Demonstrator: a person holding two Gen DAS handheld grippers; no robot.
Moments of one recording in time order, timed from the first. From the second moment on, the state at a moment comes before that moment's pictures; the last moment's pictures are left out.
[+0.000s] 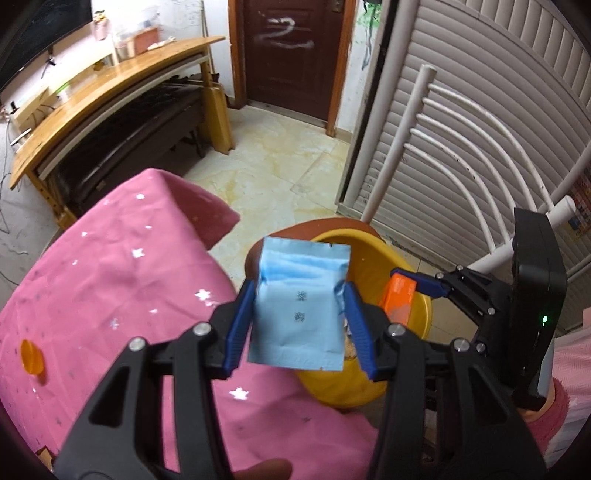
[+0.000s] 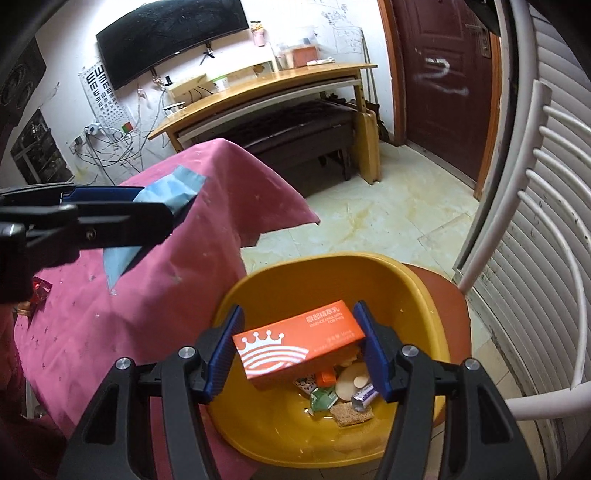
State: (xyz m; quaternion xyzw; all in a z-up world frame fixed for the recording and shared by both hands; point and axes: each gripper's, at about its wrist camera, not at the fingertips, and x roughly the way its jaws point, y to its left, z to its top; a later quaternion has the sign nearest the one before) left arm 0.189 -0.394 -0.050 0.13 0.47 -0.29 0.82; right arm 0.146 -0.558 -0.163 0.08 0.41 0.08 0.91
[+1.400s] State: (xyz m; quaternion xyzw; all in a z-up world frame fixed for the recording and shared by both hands) left arm 0.146 -0.210 0.035 0.07 0.39 -0.19 0.90; right arm 0.145 -0.430 -0.107 0.01 0.36 0.19 0.91
